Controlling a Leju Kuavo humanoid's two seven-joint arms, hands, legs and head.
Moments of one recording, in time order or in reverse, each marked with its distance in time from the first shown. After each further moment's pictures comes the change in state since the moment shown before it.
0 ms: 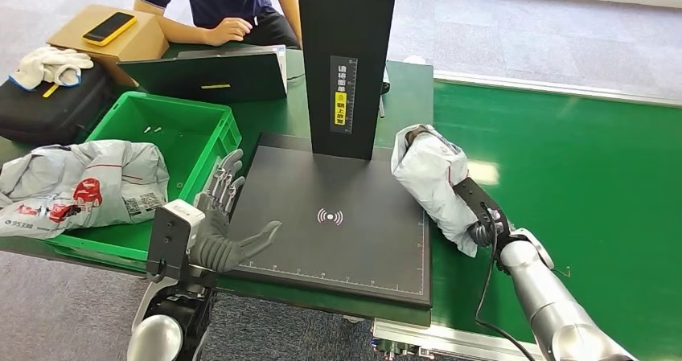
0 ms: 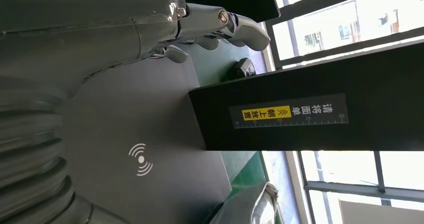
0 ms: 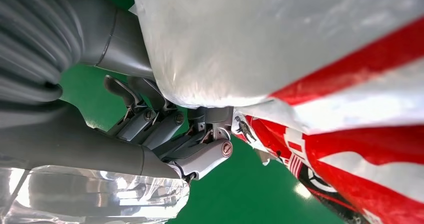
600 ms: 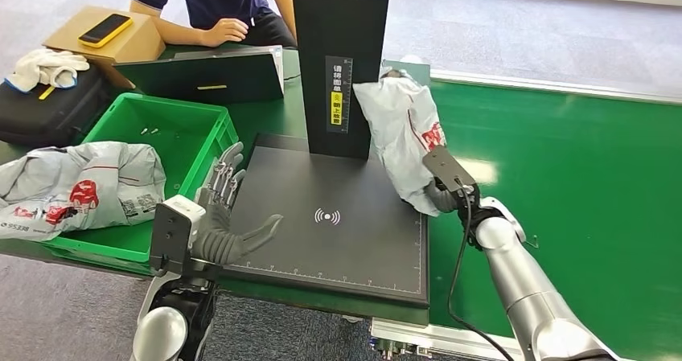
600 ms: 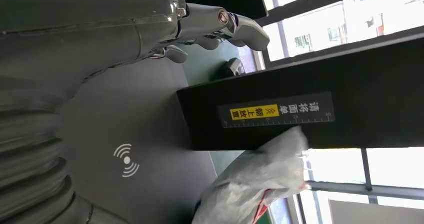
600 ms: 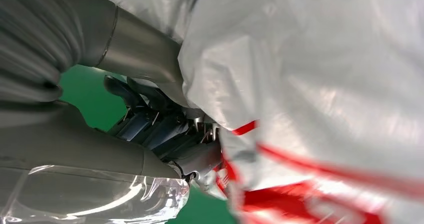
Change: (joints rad) left arm -0.035 -0.008 0.000 0.038 0.008 0.001 -0.043; right arm -0.006 0.097 0.087 -0.274 -0.107 0.071 -0.203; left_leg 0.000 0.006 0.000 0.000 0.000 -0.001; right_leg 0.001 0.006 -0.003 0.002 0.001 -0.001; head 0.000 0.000
